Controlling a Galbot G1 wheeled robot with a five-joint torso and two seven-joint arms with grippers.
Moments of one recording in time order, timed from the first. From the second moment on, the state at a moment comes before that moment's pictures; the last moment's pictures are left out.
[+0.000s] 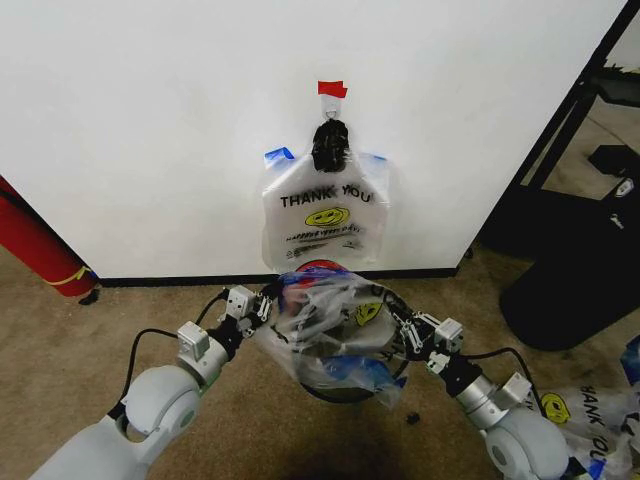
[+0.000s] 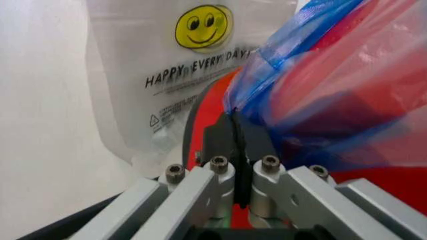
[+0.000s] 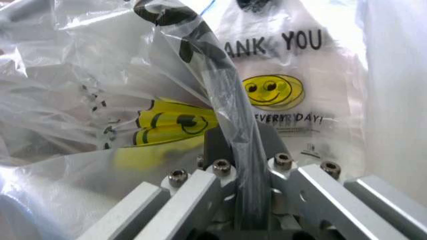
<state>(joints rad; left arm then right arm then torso) 1.20 -0.84 -0.19 -2.03 -0.56 0.07 0.01 -1.49 1.06 0.42 2.02 0.61 0.23 -0.36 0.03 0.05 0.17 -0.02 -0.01</state>
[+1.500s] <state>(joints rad) 1.34 -0.82 -0.03 -2.10 -0.36 -0.15 0.28 -1.49 1.14 0.33 2.00 -0.08 0.32 0.03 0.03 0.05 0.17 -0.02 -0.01</state>
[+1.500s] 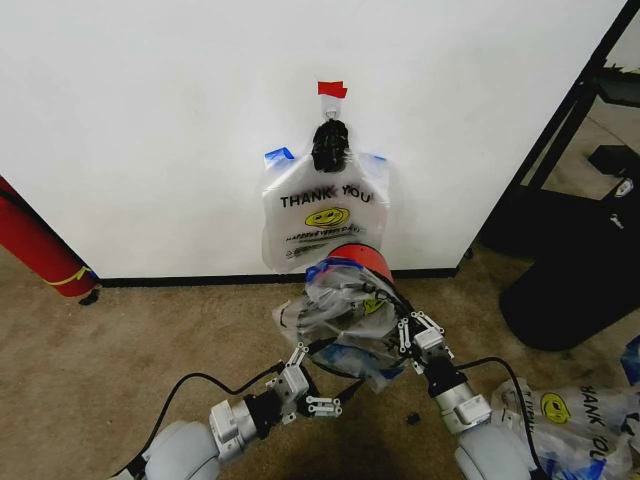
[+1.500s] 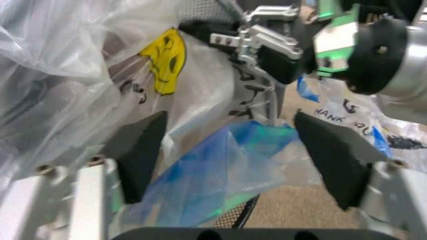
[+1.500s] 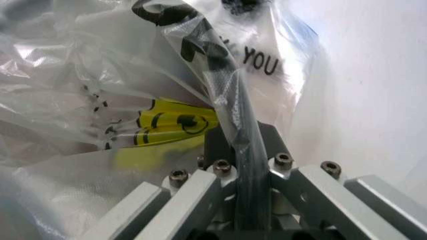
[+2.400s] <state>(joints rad) 1.37 -0.84 -0.06 -2.12 -0.16 -0.06 0.15 -1.49 1.15 0.34 2.02 -0.06 0.31 0.06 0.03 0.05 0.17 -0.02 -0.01</state>
